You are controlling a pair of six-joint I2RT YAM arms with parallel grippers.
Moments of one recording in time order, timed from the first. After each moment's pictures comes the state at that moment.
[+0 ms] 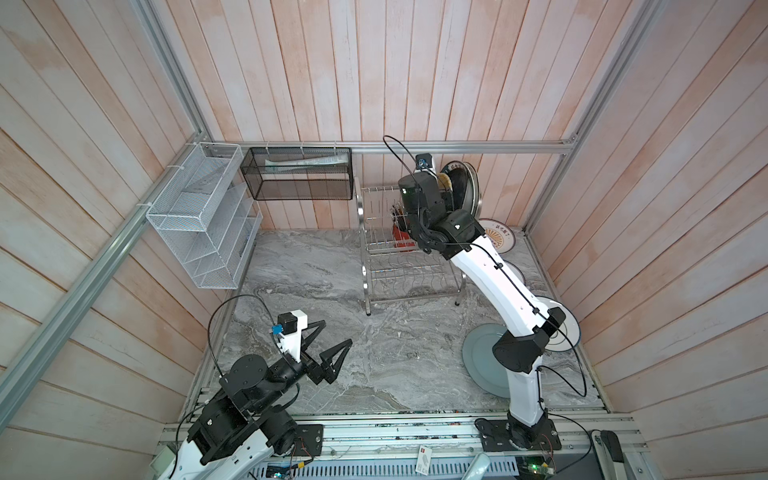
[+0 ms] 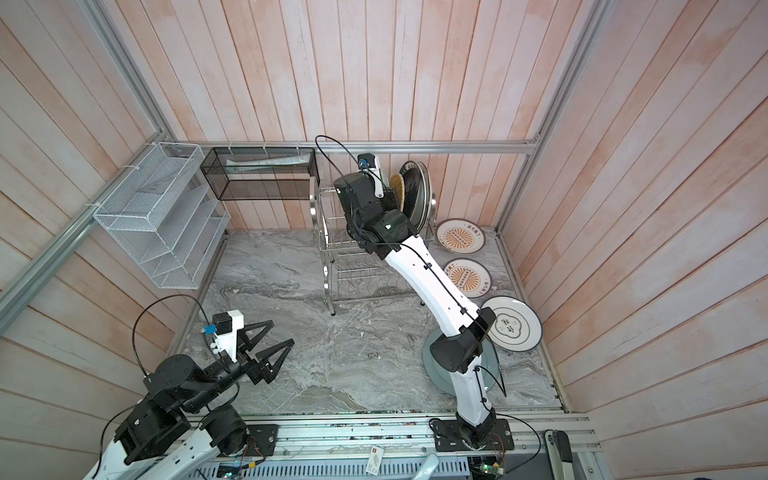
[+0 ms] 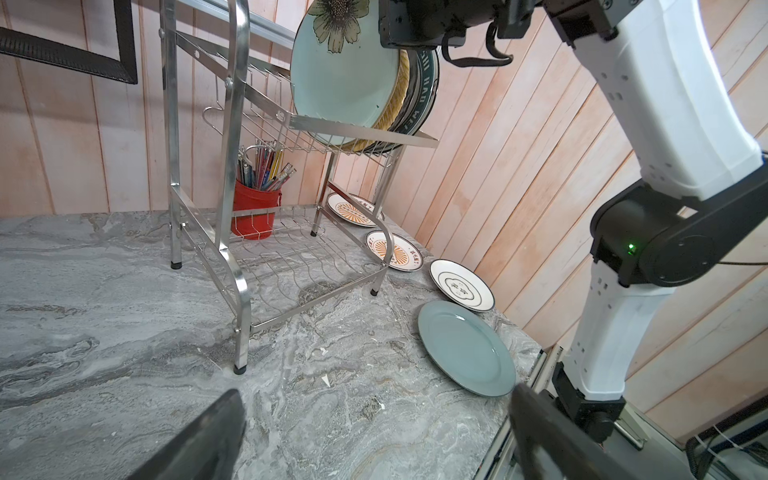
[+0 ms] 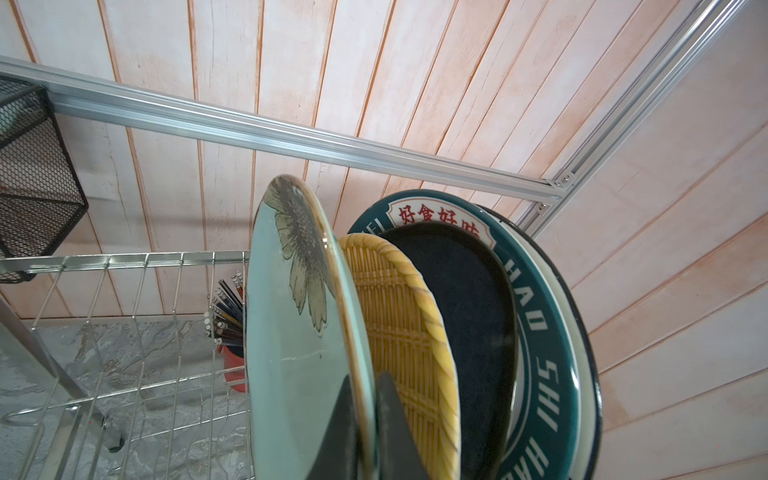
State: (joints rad) left arm -0.73 0.24 0.59 -0.42 0.07 -0.33; right arm 0.80 2.02 2.46 -0.82 1.01 0.05
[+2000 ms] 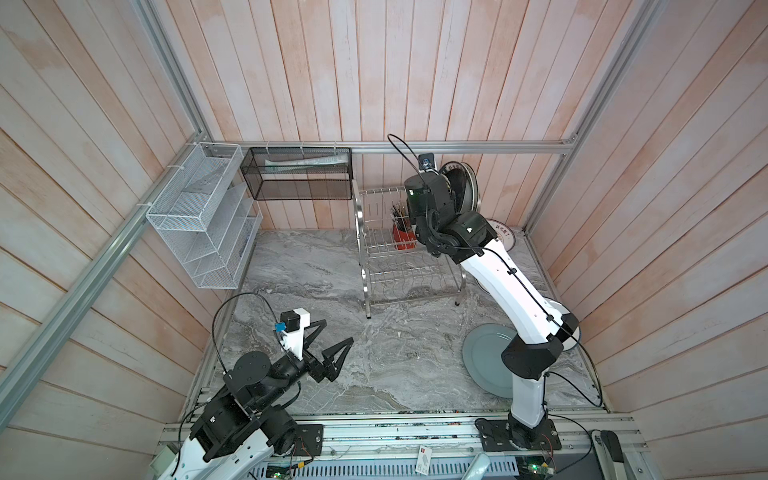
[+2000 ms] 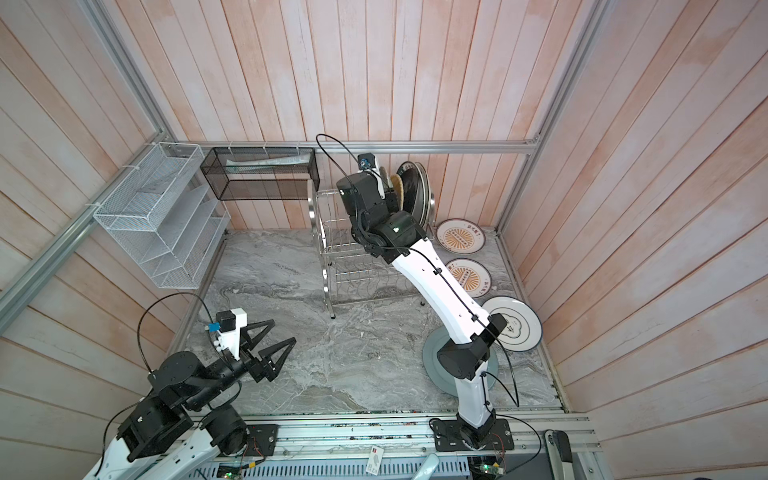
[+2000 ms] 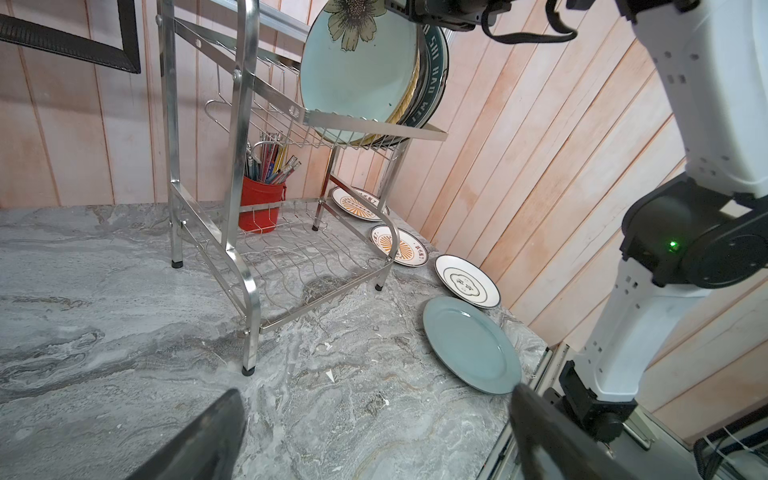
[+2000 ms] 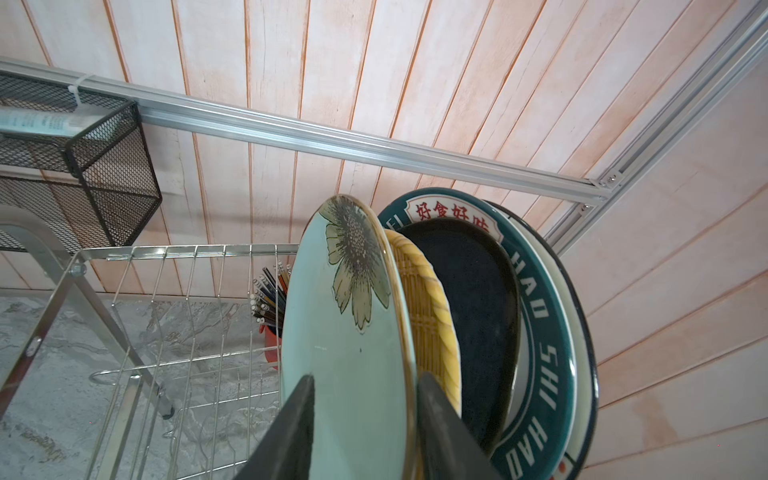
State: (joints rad) left arm -0.71 0.27 0.59 -0.42 0.07 -0.33; right arm 0.82 1.95 2.43 -0.88 0.90 0.10
